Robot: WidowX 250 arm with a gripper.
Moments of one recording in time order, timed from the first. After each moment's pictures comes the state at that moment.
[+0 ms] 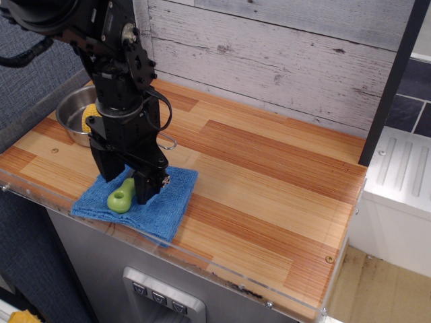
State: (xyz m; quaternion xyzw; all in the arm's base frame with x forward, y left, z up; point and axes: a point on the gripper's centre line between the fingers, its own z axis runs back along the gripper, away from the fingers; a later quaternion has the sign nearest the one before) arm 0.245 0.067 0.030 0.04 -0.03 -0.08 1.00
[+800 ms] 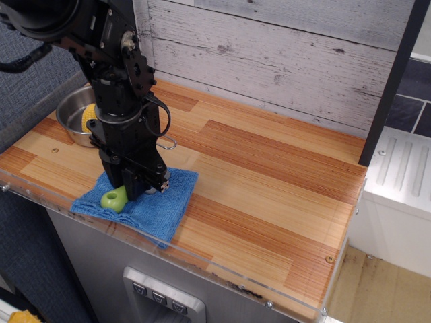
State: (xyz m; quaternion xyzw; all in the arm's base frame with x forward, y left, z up) arm 0.239 0.065 0.026 0.04 -0.02 -0.10 0.99
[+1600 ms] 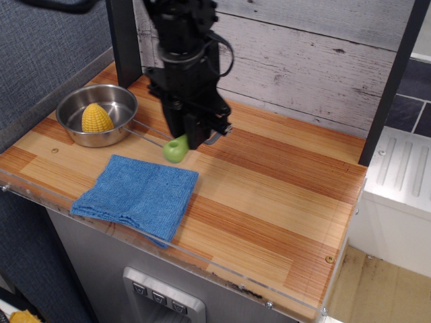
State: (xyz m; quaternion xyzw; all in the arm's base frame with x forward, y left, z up) arm 0.310 0.023 0.065 0.01 -0.08 -0.11 0.99
